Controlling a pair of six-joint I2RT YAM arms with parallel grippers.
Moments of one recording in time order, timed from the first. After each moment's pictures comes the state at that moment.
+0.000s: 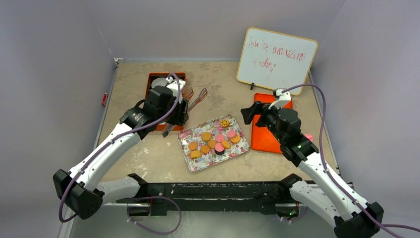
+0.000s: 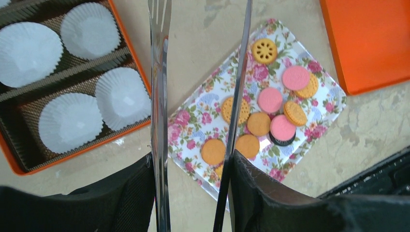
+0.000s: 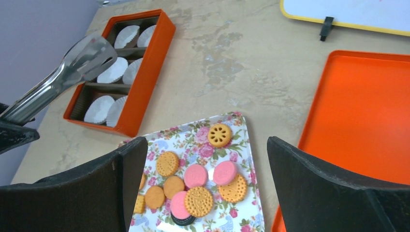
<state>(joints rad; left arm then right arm) -0.58 1.14 1.12 -0.66 -0.05 -0.22 0.50 0.80 0.69 -0.13 0.09 0.45</state>
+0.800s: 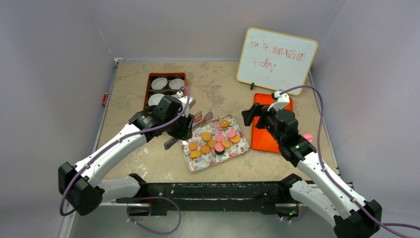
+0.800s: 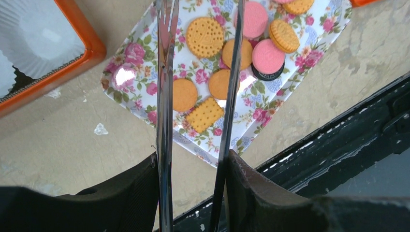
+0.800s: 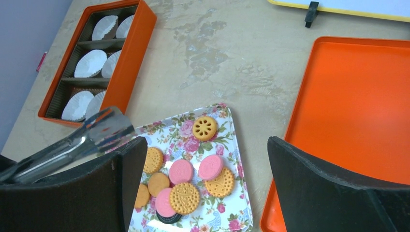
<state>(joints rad) -0.67 1.18 1.05 -0.79 0.07 -0.28 0.50 0.81 0.64 -0.13 0.14 0.43</state>
